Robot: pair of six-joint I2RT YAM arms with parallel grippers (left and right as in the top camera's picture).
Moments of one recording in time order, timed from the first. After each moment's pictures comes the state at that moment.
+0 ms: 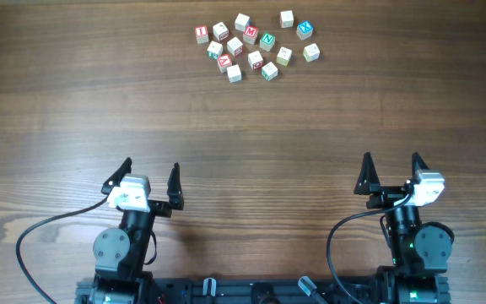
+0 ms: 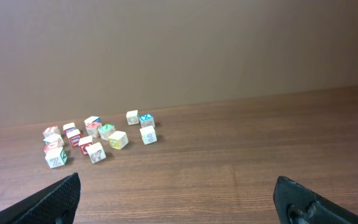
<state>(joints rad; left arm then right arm) -0.13 0.01 0.01 -0.07 0.02 -0.07 -0.04 0.02 0.01 0.00 -0.07 0.14</state>
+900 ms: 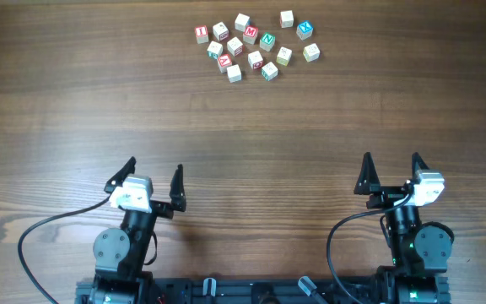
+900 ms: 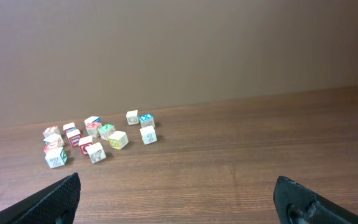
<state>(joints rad) -0.13 0.01 0.01 -0.06 0.07 -0.07 -0.04 0.02 0.01 0.00 -0.07 0.14</state>
